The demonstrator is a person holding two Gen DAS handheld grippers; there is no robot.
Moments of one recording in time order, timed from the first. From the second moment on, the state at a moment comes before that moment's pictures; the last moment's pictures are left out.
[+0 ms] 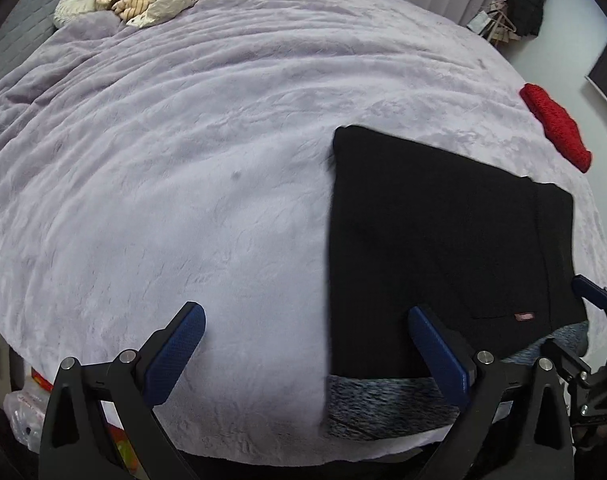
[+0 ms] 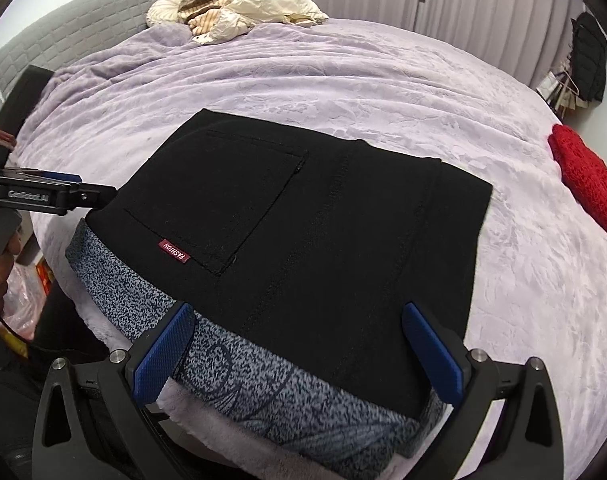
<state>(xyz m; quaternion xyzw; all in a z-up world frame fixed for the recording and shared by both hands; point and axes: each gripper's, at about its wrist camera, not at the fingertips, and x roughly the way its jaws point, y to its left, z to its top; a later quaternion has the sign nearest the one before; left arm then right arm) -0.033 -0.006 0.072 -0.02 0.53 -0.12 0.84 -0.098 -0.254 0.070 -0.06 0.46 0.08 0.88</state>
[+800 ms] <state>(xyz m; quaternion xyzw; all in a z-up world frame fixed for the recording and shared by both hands) -0.013 -0.092 0.056 0.05 0.55 -0.16 0.82 -0.048 -0.283 0.056 -0.07 0.46 0.11 0.88</state>
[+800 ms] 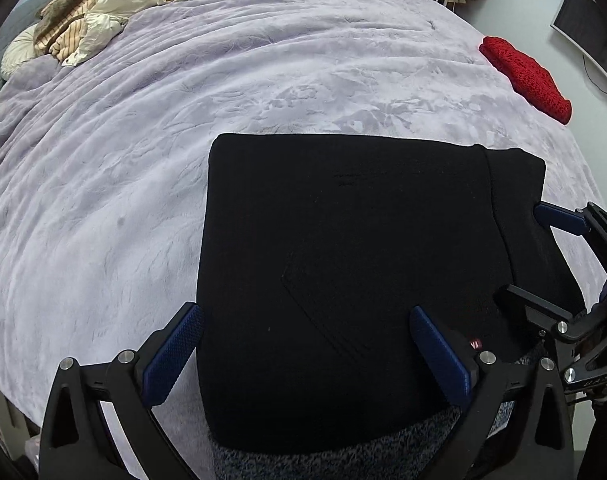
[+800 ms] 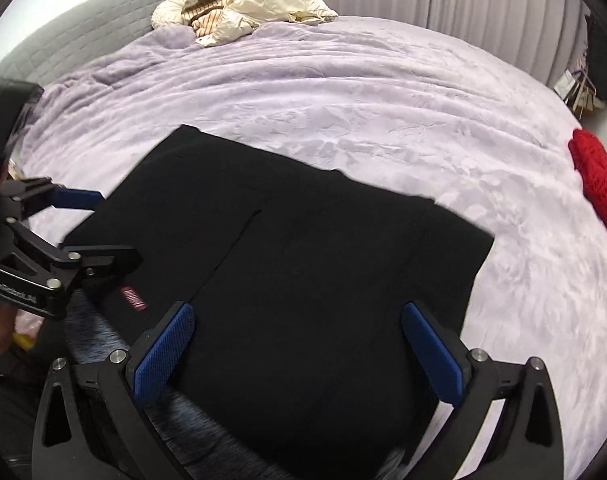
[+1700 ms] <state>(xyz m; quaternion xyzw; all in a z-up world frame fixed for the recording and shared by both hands) 0.015 -0.073 0.032 -0.08 0.60 -0.27 0.75 -0.049 -0.339 0.015 0.19 0.48 0.15 0.85</state>
